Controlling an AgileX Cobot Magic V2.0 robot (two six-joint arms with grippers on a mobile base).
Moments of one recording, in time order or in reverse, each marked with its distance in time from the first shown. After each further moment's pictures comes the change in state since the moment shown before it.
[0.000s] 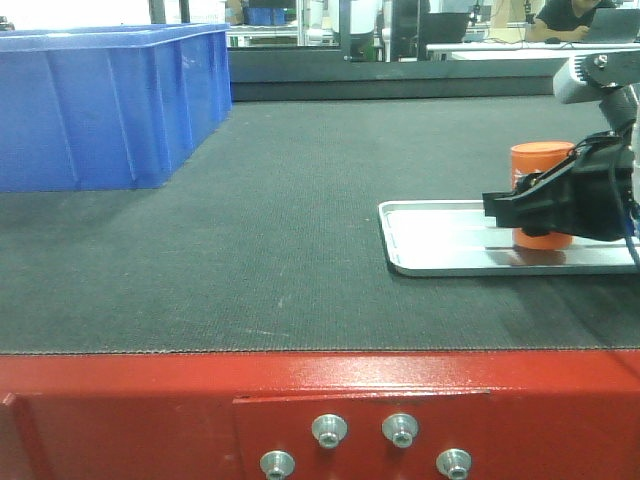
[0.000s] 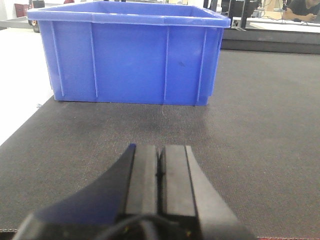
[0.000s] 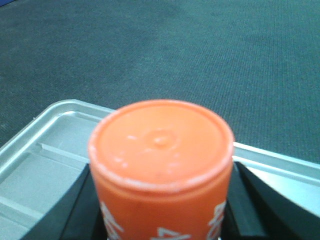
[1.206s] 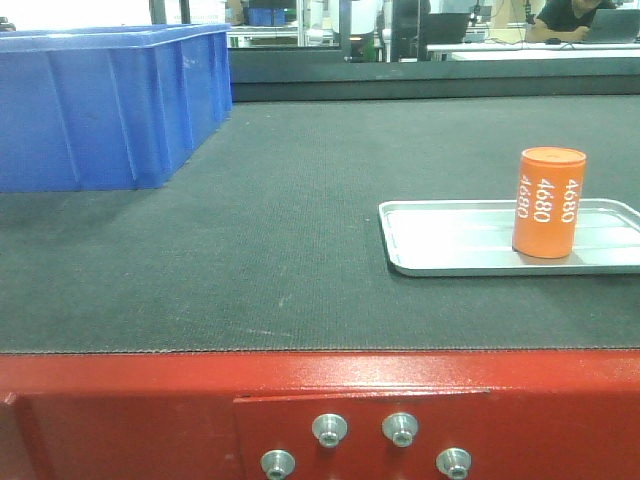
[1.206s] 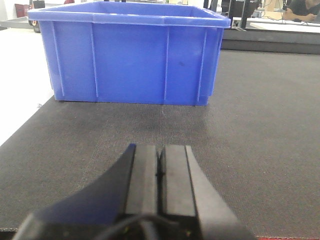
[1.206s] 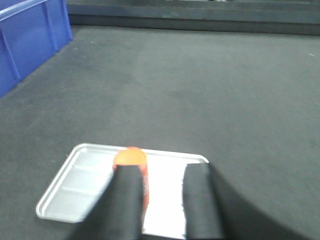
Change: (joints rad) left arm 0.000 0.000 0.000 0.000 0.000 0.000; right arm 0.000 -1.212 0.022 -0.002 1.138 0.145
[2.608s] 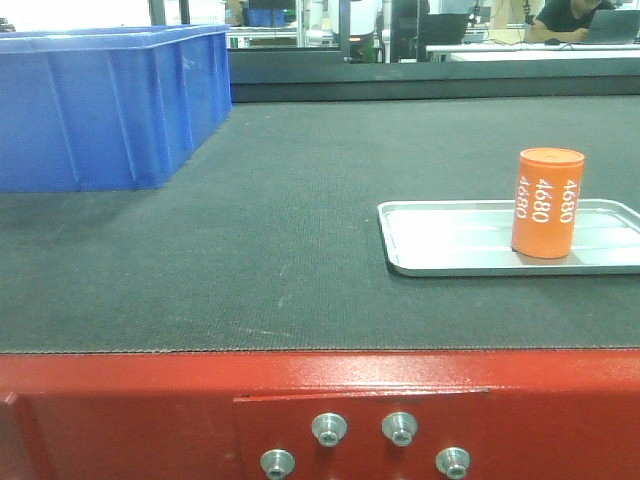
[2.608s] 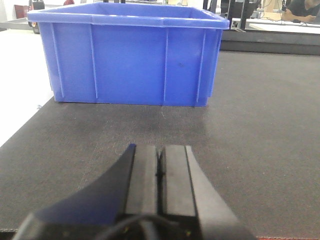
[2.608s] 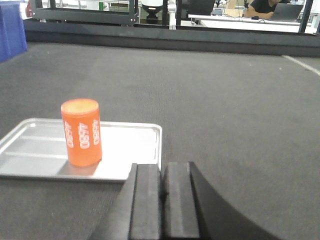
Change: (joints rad) left arm 0.000 0.000 0.000 0.000 0.000 0.000; right arm -0.193 -0.563 0.505 0.209 -0.113 -0.273
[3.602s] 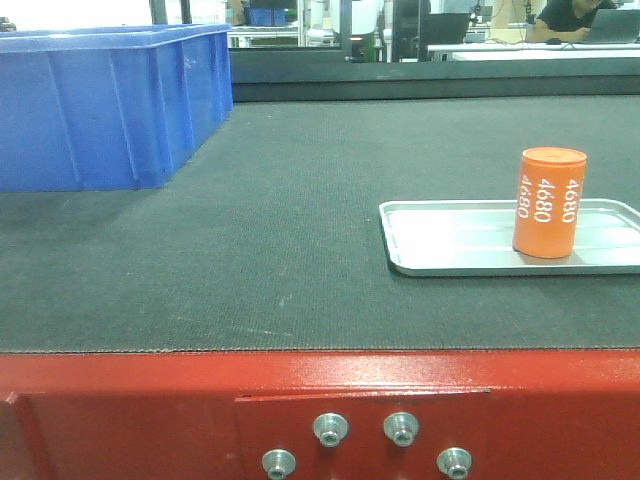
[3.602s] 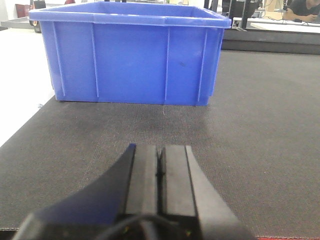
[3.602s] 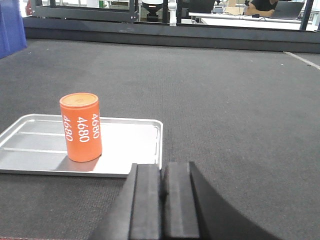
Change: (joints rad) left arm 0.000 0.000 0.000 0.000 0.000 0.000; right arm 0.000 -0.004 0.023 0.002 -0.022 0.000
